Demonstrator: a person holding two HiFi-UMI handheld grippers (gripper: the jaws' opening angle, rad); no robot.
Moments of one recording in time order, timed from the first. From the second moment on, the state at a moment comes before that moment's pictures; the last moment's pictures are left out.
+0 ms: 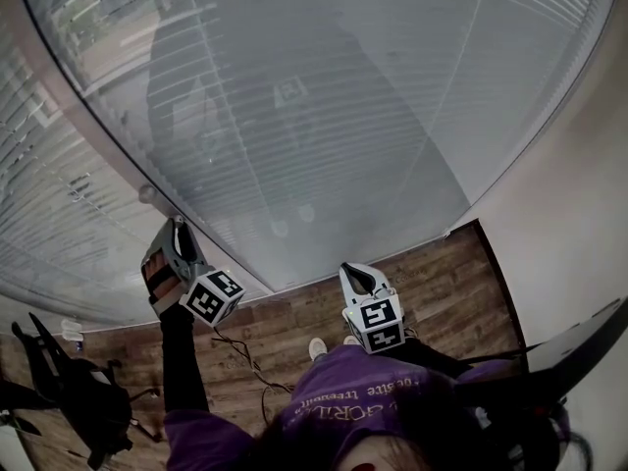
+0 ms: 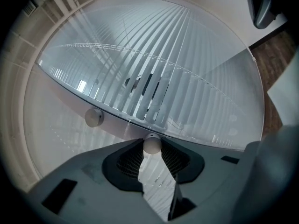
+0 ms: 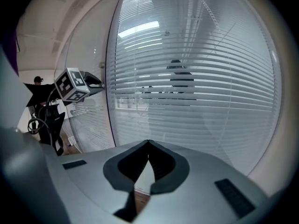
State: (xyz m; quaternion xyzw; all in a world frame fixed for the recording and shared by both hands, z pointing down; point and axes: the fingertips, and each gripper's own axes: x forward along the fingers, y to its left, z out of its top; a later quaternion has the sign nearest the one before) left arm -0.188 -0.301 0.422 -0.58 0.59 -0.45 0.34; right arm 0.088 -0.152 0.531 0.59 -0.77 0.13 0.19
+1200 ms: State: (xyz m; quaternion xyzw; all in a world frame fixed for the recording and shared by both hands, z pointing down) left arm -0.186 -0.298 0.428 -0.45 0.41 -0.62 0.50; right arm 0.083 -0.148 0.534 0.58 -0.78 0.13 0.19
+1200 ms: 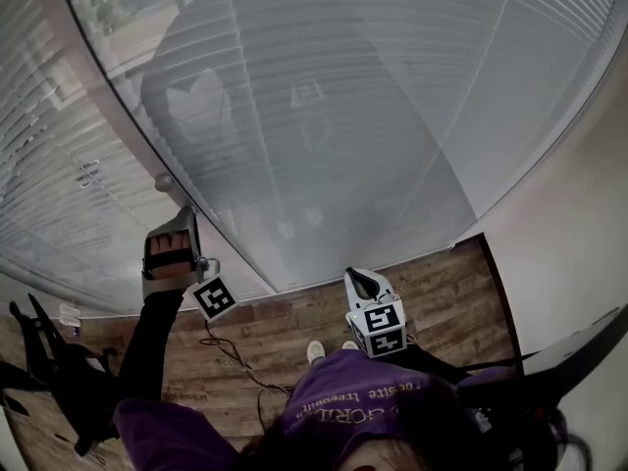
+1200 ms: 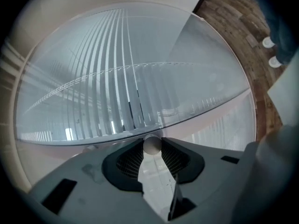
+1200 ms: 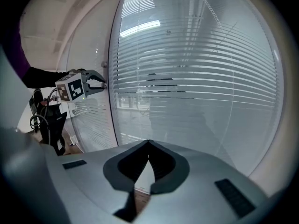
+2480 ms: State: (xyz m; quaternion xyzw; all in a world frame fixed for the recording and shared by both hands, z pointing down) left arm -0.182 -0.278 0.407 -0.36 0.44 -0.60 0.57; right arm 0.095 -0.148 0.540 0.59 -0.77 0.15 0.18
